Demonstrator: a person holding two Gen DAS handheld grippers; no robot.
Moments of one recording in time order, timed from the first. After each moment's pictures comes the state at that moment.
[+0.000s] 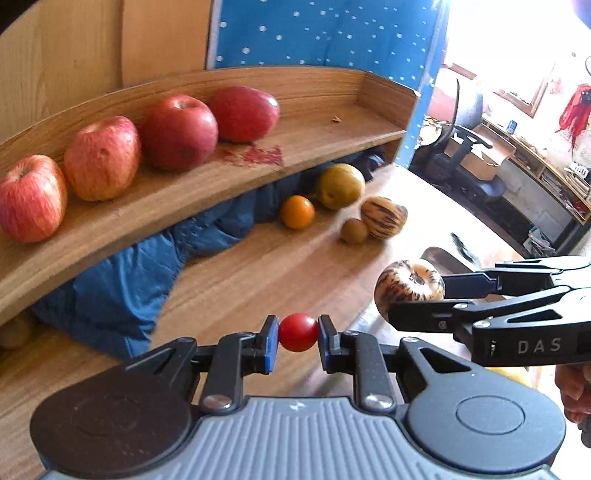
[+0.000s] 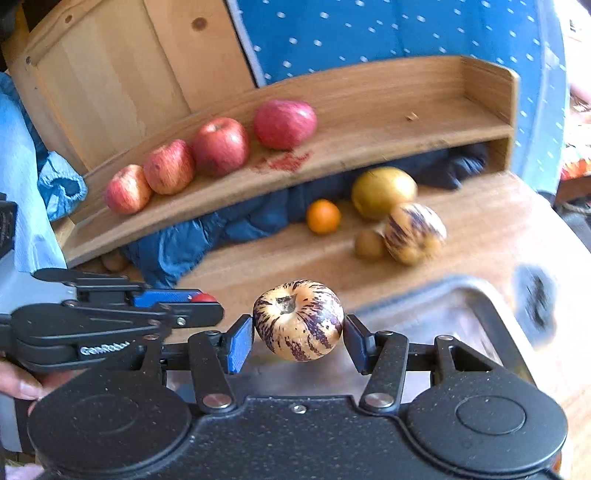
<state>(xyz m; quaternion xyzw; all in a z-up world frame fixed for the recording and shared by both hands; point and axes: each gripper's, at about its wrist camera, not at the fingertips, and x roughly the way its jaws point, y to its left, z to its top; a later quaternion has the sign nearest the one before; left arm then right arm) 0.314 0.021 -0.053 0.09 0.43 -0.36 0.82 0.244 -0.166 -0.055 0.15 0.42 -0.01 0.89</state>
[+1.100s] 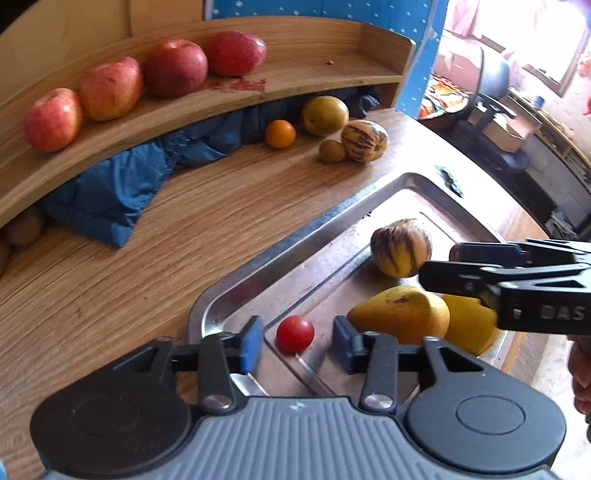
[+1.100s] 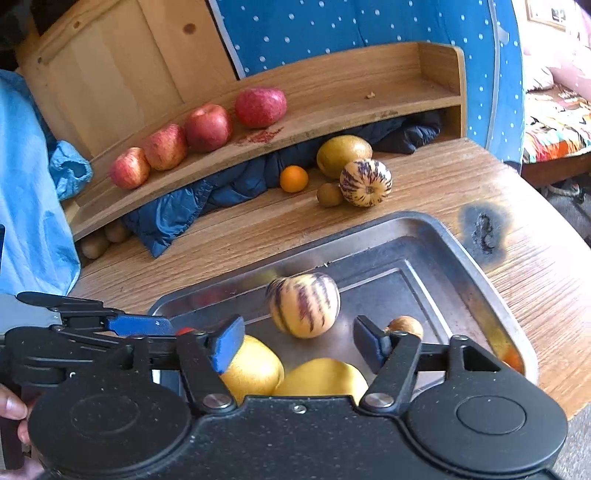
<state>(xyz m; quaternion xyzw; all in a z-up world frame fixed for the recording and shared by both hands) 0.238 0.016 -0.060 0.11 0.49 -0.29 0.82 0.170 -0.176 -0.052 0.16 0.42 -0.02 0.90</state>
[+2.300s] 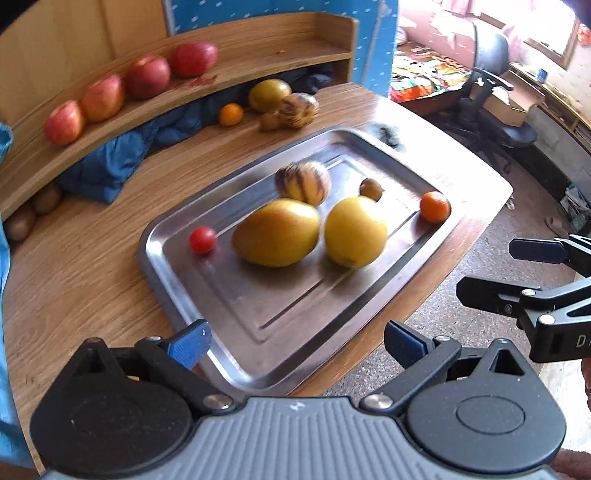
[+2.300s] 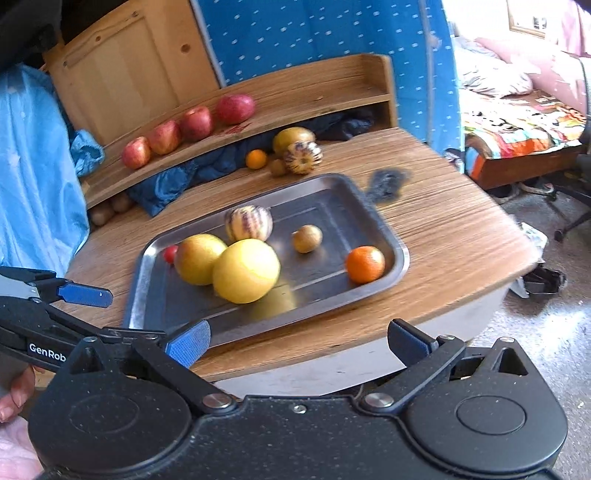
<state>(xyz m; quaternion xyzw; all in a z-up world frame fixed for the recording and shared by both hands) 0.115 -0.027 -0.030 0.16 0.49 -0.27 0.82 0.028 -0.213 -0.029 0.15 0.41 -0.04 0.90</state>
